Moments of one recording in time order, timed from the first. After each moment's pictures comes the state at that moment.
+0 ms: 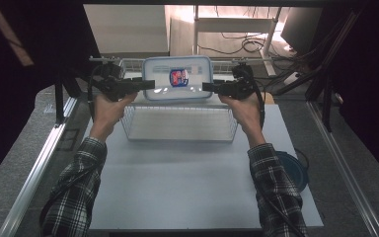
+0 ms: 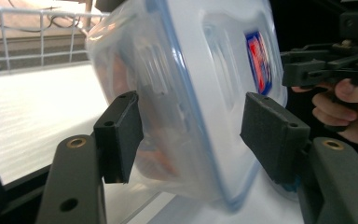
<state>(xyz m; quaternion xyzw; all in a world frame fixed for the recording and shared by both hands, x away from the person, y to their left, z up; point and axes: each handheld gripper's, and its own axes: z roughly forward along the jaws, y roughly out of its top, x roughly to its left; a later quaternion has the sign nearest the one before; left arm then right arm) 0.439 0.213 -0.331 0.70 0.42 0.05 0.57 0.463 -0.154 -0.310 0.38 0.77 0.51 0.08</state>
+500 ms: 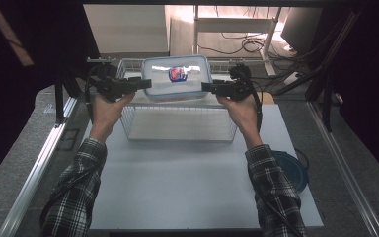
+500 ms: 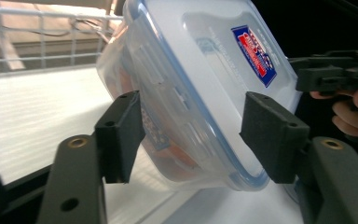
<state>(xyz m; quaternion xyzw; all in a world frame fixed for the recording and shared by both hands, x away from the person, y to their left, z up) 0.435 0.219 -0.330 0.69 0.45 0.08 0.57 0.459 -0.150 -0.309 0.39 0.75 0.51 0.11</state>
